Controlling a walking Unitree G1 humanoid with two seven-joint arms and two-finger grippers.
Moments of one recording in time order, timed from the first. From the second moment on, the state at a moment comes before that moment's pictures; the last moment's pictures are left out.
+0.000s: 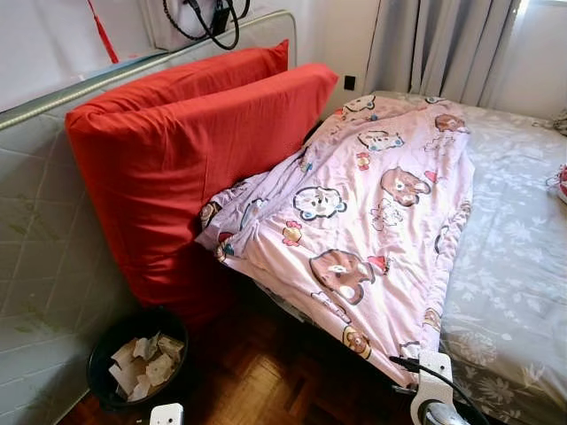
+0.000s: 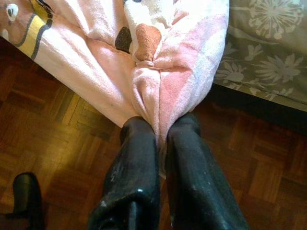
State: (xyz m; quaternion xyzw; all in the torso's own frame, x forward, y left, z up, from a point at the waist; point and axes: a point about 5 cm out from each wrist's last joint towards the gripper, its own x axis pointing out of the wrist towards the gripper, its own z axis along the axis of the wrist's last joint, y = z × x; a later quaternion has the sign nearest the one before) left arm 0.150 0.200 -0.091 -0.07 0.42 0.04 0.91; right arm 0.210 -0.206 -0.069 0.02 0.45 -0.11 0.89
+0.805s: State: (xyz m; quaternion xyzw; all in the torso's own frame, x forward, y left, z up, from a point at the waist) left arm 0.146 0.200 -0.092 -0.07 0.42 0.03 0.90; right arm 0.193 -0.209 -0.078 0.00 0.47 -0.11 0.87
